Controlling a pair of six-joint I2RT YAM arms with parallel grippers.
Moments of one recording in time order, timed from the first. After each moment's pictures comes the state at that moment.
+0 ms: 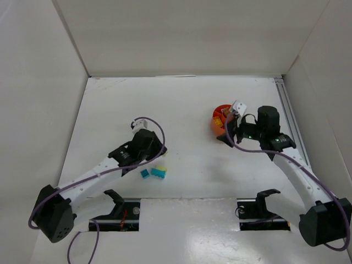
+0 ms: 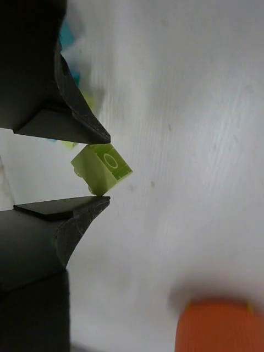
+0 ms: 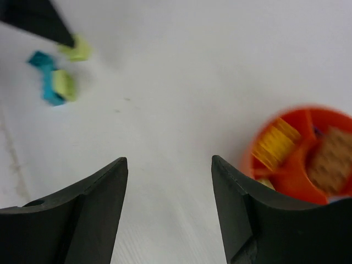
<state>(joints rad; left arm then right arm) -0.69 1.07 0.60 -0.38 -0.20 -1.00 0.16 1.02 0.80 -0.29 -0.69 -0.31</state>
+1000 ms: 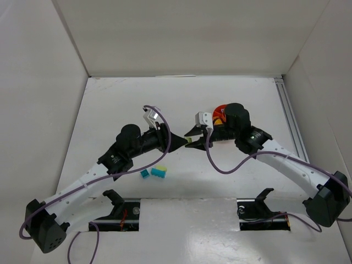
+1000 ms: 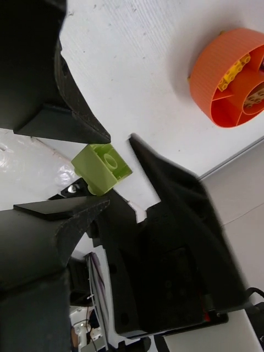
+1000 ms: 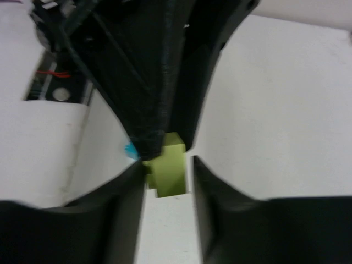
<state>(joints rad) -0.73 0.88 0.68 0.08 0.36 -0.77 0.68 1.19 0.97 -0.09 -0.84 -0.43</state>
